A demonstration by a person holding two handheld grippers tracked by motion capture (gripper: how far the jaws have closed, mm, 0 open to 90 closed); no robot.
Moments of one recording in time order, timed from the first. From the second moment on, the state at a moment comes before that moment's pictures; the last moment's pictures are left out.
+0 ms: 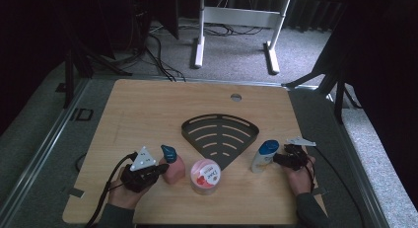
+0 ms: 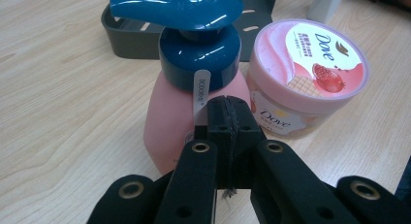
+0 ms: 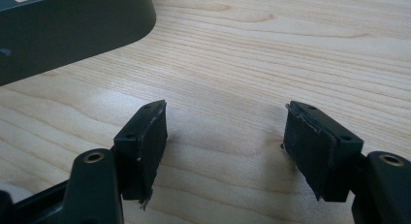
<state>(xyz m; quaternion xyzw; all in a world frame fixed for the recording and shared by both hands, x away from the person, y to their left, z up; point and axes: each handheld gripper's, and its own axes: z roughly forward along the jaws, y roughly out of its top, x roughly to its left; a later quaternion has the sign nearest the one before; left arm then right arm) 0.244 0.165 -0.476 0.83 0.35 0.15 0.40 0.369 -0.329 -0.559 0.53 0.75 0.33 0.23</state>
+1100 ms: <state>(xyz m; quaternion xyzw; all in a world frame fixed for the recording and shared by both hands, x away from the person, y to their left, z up) 0.279 0.121 -0.499 0.86 0.34 0.20 0.33 0.369 -0.329 -0.559 0.52 0.75 0.33 0.23</state>
